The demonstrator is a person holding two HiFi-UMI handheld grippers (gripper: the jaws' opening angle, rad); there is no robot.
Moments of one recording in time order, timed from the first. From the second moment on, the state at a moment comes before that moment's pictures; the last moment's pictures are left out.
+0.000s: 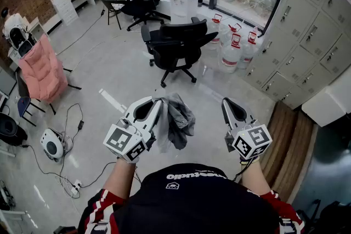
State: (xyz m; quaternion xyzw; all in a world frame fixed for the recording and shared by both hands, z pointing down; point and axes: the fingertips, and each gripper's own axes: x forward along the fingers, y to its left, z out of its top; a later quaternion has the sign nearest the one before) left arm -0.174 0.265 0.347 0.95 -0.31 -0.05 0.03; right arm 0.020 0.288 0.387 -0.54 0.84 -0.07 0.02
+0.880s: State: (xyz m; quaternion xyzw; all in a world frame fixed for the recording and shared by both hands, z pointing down) left arm -0.151 0.258 0.342 0.94 -0.34 -0.05 0.01; right arm 0.053 0.286 0.391 -0.54 0.84 -0.07 0.02
